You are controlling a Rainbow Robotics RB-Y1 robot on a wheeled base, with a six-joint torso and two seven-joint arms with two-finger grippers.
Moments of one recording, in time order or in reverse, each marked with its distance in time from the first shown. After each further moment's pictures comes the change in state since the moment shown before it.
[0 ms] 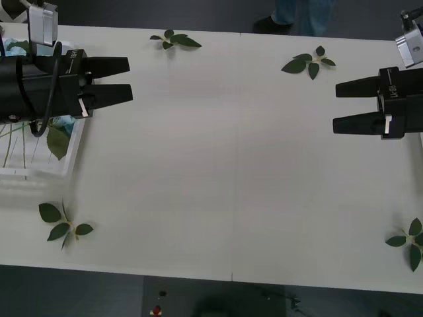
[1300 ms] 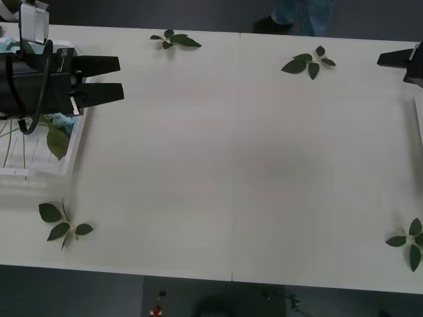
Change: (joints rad) right arm -0.166 -0.085 0.187 0.337 0.355 -0.364 -0.920; left arm 0.000 0.046 0.000 0.016 0.002 0.000 0.000
